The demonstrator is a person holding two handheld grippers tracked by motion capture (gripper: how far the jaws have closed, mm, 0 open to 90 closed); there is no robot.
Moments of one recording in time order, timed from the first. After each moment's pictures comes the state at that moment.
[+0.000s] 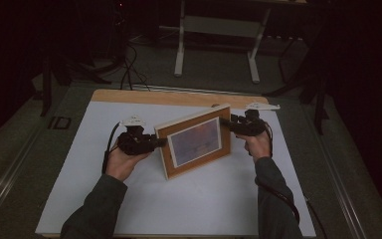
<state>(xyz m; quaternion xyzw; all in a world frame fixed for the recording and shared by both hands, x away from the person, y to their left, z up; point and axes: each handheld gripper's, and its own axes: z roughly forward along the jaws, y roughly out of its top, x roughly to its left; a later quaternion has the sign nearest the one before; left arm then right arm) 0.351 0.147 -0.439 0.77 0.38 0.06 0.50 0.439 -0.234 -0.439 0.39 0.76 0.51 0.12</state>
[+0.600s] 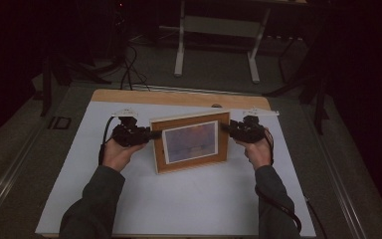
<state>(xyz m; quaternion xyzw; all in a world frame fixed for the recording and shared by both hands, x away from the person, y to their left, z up) 0.376 0.166 -0.443 0.76 0.39 0.05 0.52 0.412 -0.227 -0.436 0.40 0.76 0.48 0.14</state>
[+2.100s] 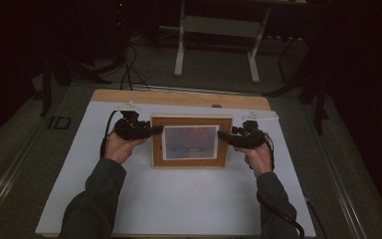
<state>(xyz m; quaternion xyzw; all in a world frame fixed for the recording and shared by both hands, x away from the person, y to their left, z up) 0.394 0.165 -0.441 0.76 0.39 0.05 0.52 0.397 -0.226 -0.438 0.40 0.78 0.48 0.10</state>
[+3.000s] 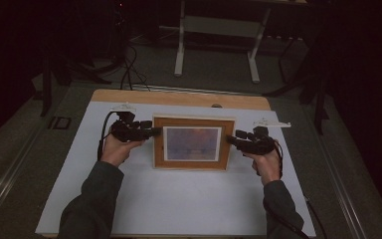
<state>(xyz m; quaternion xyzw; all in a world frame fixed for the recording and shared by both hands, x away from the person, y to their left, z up) 0.386 0.175 -0.439 0.75 0.41 0.05 0.52 0.379 -0.252 -0.441 0.42 0.75 0.49 0.11</state>
